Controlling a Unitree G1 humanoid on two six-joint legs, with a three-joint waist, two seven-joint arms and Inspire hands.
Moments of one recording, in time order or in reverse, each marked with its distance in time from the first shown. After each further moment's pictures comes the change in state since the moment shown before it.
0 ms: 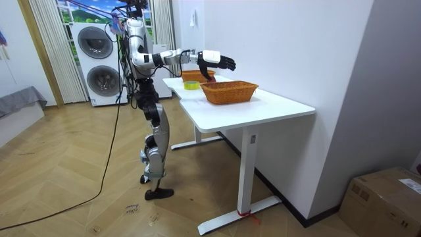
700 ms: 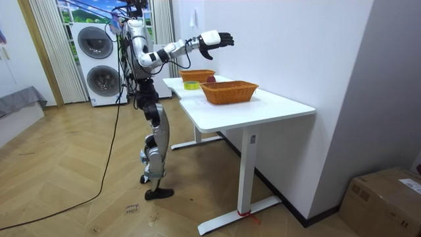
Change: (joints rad) left arm -0.009 -0.006 -0.023 0.030 0.000 0.002 -0.002; right arm -0.105 0.006 0.056 -0.150 0.154 -0.002 -0.076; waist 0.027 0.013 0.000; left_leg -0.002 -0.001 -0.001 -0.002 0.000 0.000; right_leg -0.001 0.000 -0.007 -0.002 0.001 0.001
